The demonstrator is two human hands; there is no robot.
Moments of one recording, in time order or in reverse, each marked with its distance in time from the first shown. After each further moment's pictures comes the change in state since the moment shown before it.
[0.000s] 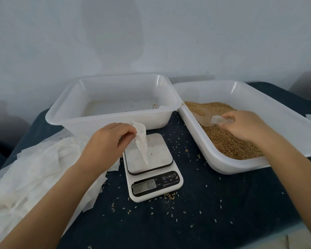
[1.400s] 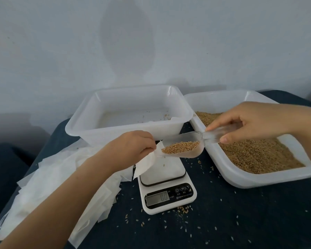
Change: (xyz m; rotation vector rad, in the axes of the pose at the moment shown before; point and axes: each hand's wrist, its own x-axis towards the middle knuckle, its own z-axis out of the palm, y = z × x) left_hand 0.028 0.002 -0.014 0.080 -0.330 0.189; right_hand -0.034 -0.066 -0.084 0.042 -0.450 -0.635
